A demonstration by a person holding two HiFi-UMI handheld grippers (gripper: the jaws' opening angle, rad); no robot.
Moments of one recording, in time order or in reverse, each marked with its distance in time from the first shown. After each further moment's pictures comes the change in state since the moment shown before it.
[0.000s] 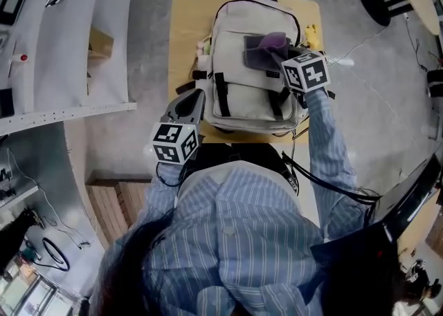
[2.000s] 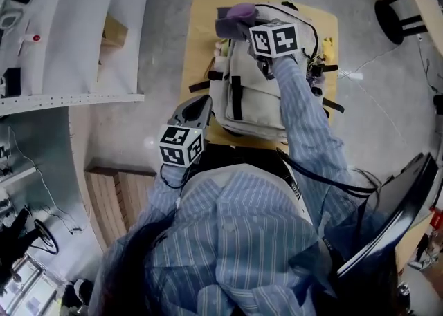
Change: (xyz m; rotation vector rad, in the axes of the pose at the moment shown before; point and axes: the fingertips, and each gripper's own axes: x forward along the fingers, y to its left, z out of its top) left arm -0.014 0.018 -0.016 -0.036 0.032 0.045; right arm 0.089 0.074 0.145 0.070 -0.196 0.177
